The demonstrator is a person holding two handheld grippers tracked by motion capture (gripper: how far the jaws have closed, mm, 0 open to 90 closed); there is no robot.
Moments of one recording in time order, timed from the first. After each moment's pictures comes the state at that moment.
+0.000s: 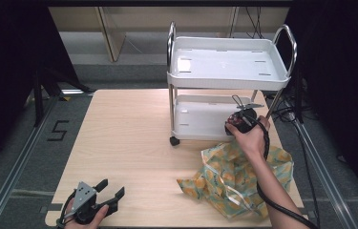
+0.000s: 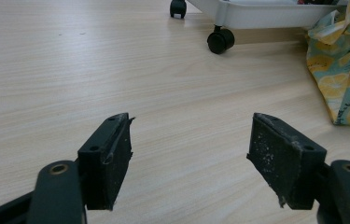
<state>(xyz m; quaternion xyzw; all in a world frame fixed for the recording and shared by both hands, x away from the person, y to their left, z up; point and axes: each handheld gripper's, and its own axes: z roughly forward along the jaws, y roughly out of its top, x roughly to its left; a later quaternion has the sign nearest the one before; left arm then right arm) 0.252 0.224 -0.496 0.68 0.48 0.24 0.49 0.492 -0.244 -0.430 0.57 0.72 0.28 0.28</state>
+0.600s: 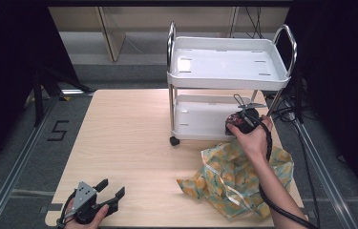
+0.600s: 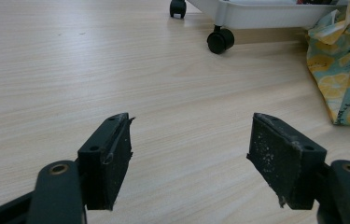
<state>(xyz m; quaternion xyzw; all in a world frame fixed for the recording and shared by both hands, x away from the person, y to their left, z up) 0.253 0.223 -0.497 0.68 0.48 0.24 0.50 0.476 -0.238 -0.414 0.59 0.71 0.28 0.28</state>
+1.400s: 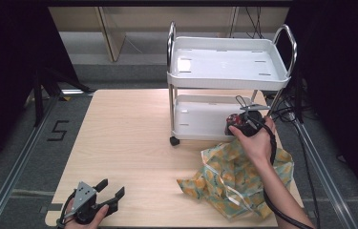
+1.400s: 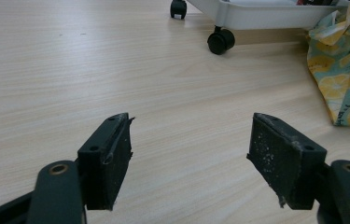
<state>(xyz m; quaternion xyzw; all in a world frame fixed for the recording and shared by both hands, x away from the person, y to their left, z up) 0.252 0.224 -0.496 0.68 0.49 0.24 0.49 0.457 -0.242 -0.401 0.54 0.73 0.31 0.27</state>
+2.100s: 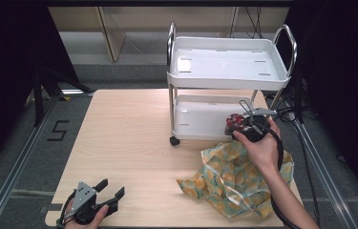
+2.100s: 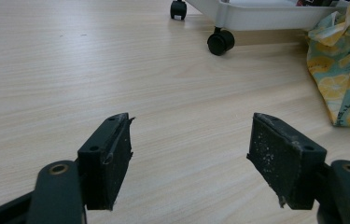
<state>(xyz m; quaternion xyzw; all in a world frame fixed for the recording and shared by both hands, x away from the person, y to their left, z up) 0.252 0.223 -0.496 0.68 0.49 0.24 0.50 0.434 -0.249 -0.394 0.52 0.74 0.32 0.27</state>
